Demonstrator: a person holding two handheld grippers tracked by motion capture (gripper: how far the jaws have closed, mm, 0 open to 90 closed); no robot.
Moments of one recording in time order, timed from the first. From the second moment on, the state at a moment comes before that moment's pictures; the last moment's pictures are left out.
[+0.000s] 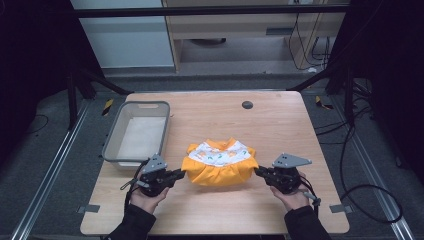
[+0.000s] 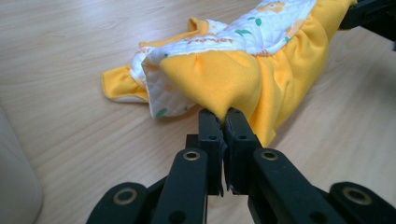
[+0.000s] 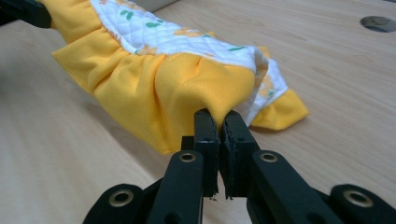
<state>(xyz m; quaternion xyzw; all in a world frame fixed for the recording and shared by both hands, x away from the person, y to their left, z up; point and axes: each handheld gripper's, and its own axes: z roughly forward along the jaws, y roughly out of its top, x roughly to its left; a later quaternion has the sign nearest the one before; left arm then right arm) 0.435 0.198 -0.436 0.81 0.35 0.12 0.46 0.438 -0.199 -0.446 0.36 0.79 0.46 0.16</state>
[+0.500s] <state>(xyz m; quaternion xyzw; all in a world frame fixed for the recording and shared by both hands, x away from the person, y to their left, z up) 0.397 0.193 -0.464 0.84 0.35 0.11 0.40 0.390 -0.201 -0.470 0.36 0.83 0.41 0.14</state>
